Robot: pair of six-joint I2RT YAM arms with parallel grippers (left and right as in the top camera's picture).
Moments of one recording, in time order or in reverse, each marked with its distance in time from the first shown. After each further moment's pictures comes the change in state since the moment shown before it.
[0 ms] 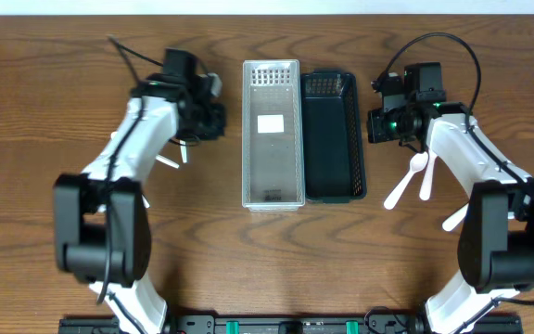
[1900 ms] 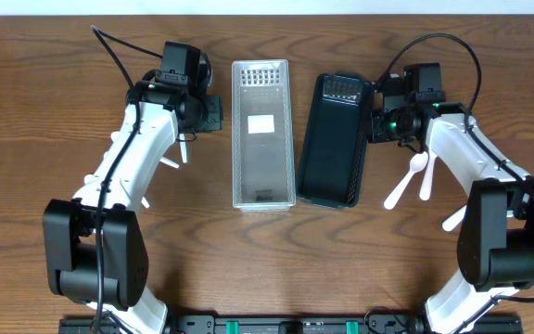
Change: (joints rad) left arm -0.059 -0.091 0.000 0.010 -0.181 -0.050; right arm 0.001 0.018 -0.002 0.002 -0.013 0.027
